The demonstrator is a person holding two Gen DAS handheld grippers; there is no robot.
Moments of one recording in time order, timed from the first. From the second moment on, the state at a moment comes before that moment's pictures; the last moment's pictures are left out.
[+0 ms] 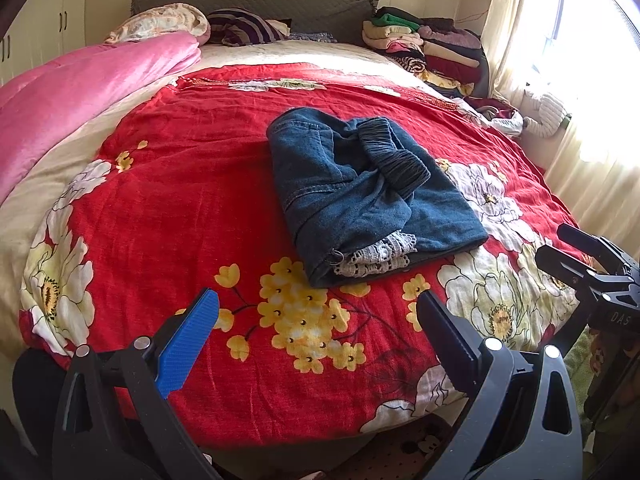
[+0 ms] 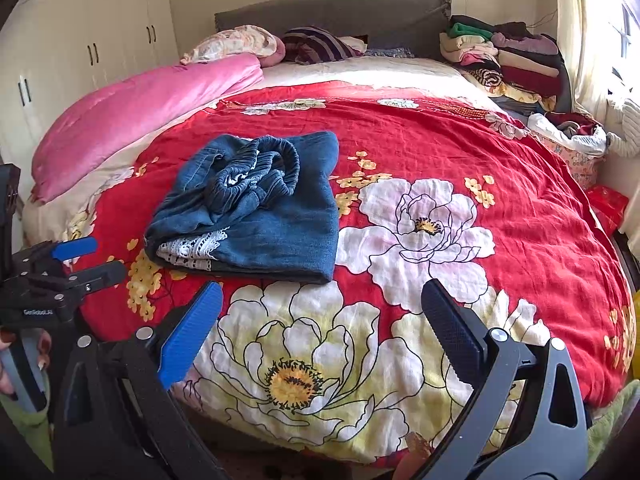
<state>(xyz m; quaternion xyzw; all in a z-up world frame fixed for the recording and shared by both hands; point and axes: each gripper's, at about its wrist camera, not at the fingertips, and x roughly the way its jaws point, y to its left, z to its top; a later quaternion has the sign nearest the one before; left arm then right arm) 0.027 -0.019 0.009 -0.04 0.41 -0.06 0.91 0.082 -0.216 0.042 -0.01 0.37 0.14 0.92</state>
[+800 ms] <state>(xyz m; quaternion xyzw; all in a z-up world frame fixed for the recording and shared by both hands) 0.026 -0.022 0.010 -0.04 0.42 -0.06 0.91 0.081 -0.217 0.045 -0.01 0.37 0.13 0.92</state>
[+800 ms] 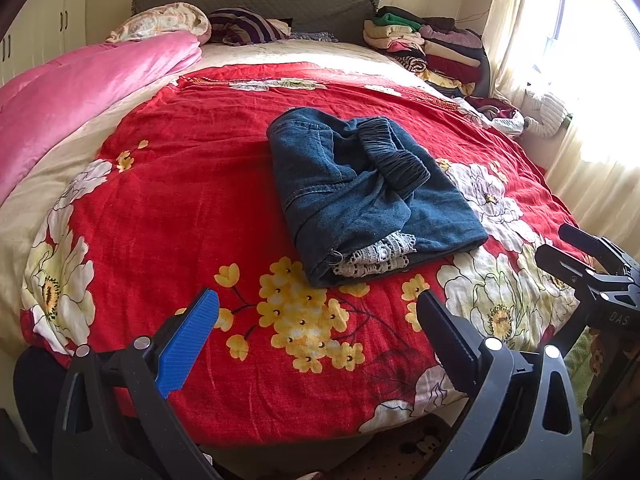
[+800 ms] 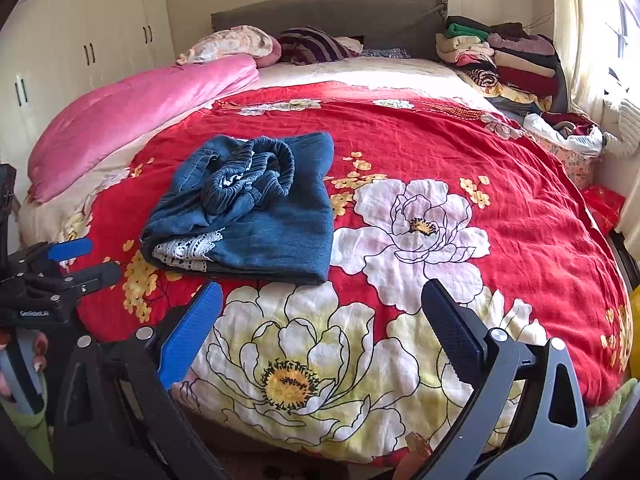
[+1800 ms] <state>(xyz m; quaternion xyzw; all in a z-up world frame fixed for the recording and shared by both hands) 0.052 0.027 0.009 -0.07 0.41 0.00 0.91 0.097 -0.238 0.039 0.01 0.39 0.10 0.92</state>
